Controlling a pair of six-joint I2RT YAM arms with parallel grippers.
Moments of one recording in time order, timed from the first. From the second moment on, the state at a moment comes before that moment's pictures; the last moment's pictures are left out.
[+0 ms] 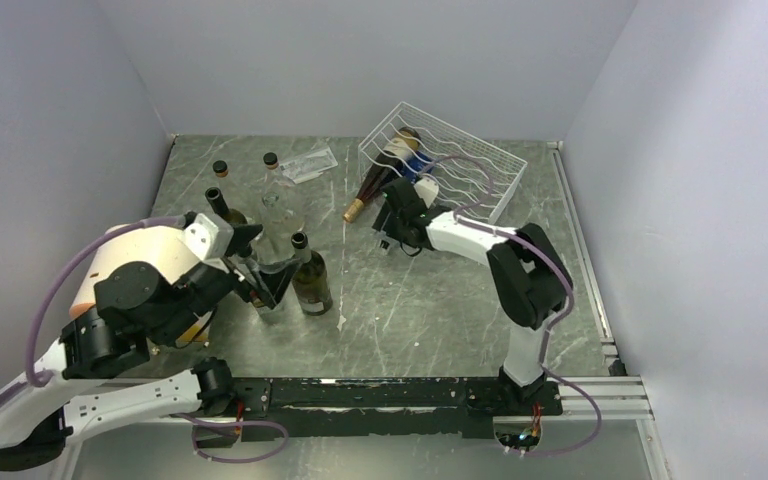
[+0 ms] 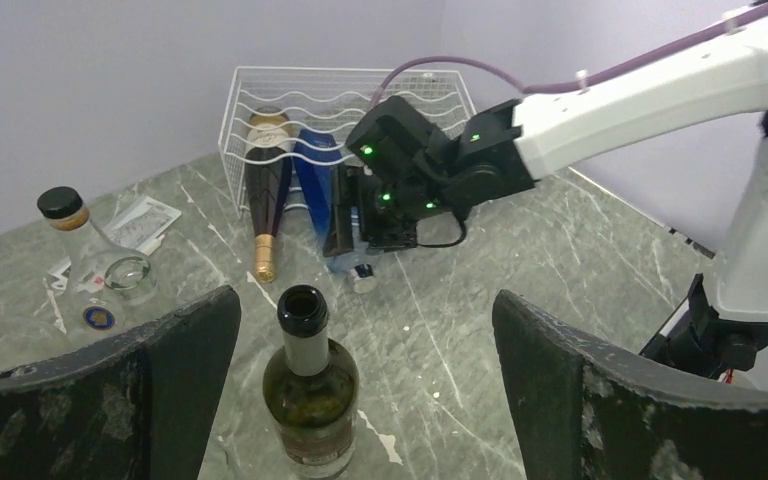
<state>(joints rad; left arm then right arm) -1.14 0.53 1.05 -0.48 -0.43 -0.09 0.62 1.92 1.26 -0.21 0.32 0.92</state>
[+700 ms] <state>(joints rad) -1.14 0.90 1.12 -0.29 -0.31 -0.06 0.62 1.27 0.90 -0.57 -0.03 0.55</state>
